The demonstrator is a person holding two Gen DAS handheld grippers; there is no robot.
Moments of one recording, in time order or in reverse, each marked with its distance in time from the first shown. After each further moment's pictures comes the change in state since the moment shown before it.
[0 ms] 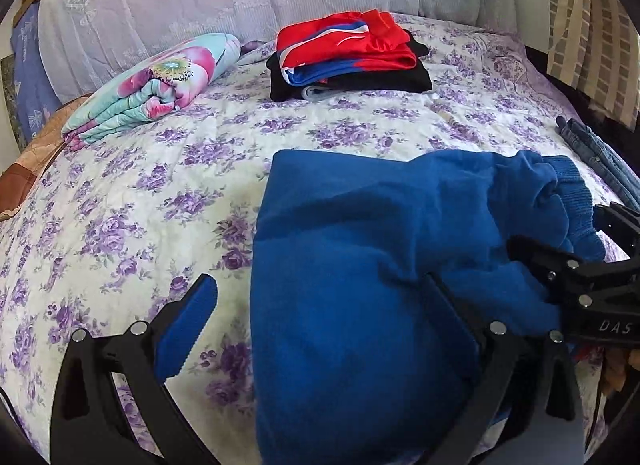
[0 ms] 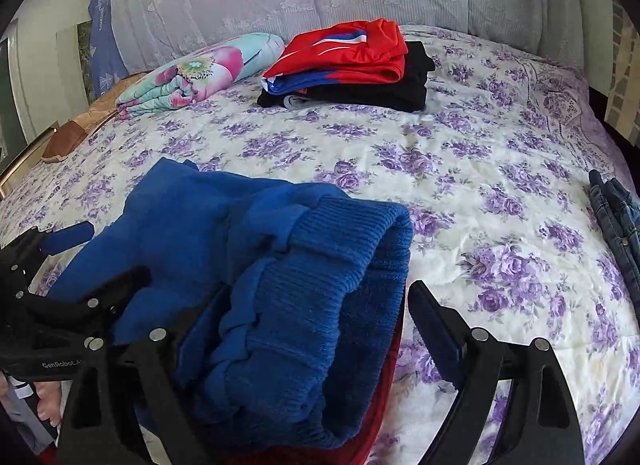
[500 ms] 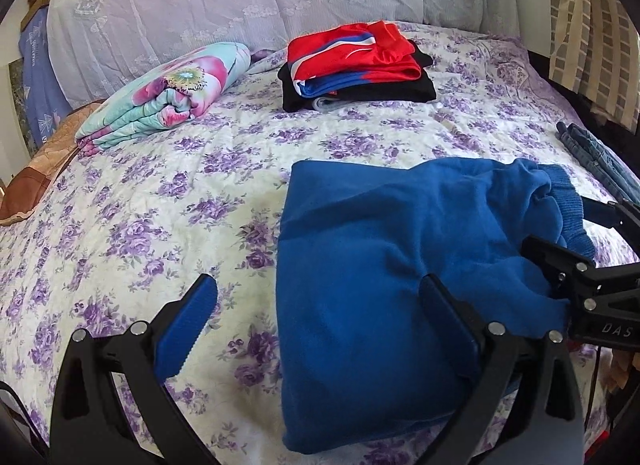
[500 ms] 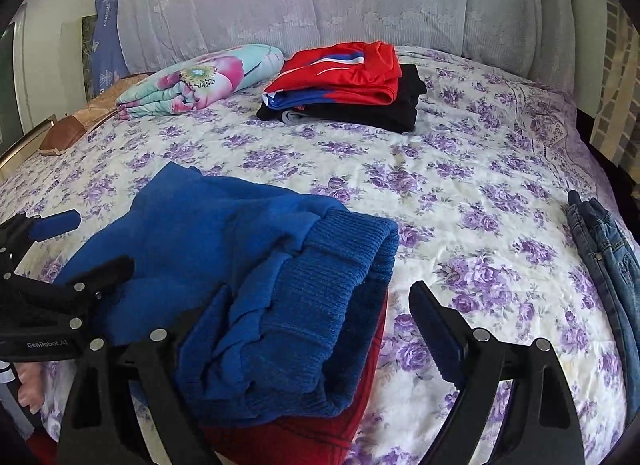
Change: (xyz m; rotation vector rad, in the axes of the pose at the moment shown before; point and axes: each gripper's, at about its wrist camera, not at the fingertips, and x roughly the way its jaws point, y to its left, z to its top) left arm -0.025 0.005 0.002 0.000 -0.020 0.039; right arm -0.025 0.005 -0.002 -0.044 -0.048 -0.051
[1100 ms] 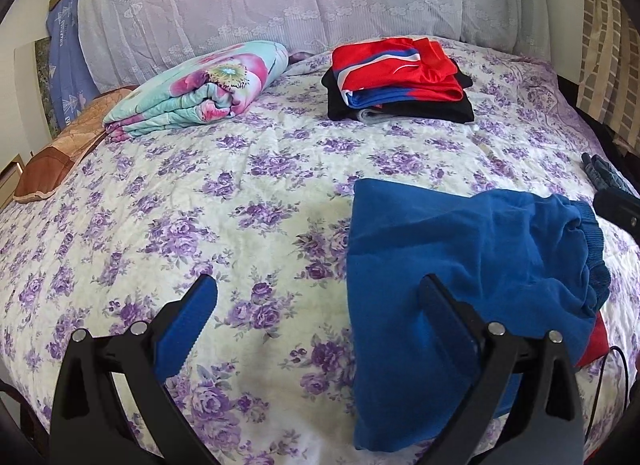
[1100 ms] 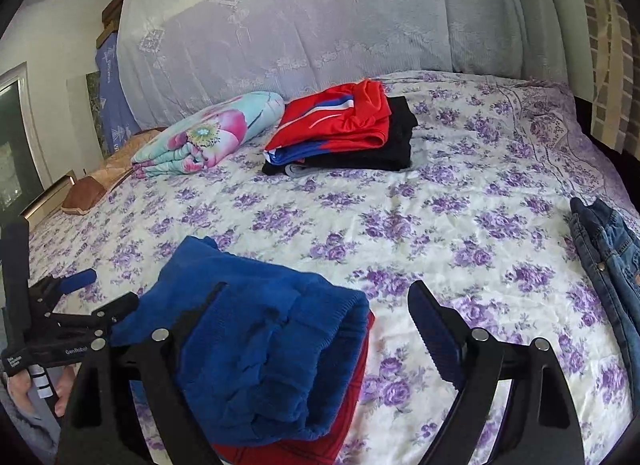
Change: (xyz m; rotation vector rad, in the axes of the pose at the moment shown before) left arm -0.002 0.039 0.007 -0.090 -0.001 0.053; right arm -0.024 -0.034 0.032 0.119 -0.117 0.121
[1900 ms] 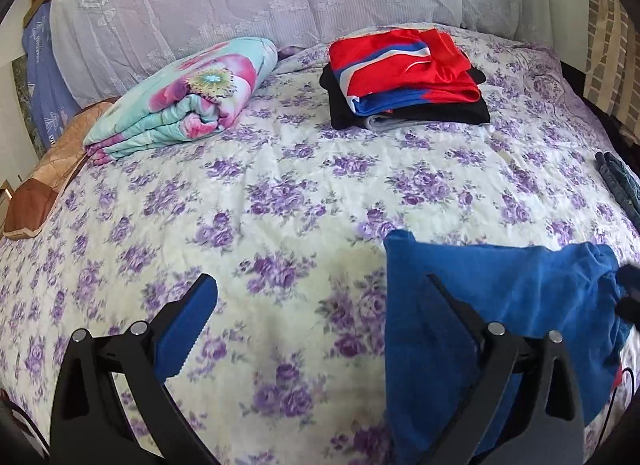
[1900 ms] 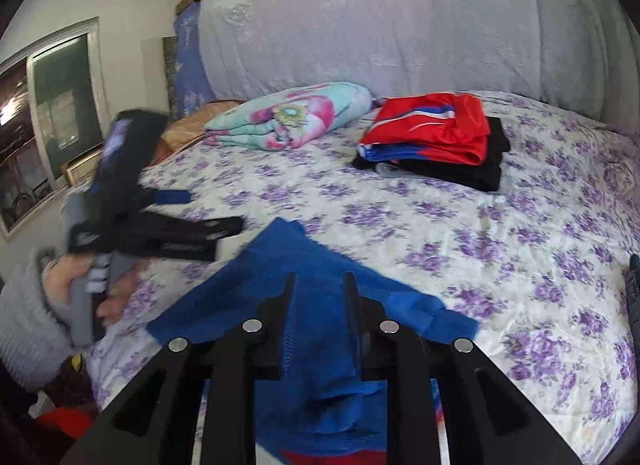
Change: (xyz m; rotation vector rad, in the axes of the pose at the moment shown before) left arm 0.050 0.015 0.064 0.083 0.055 -0.024; right arm -0.001 0.065 -0.009 -0.221 0.038 0.234
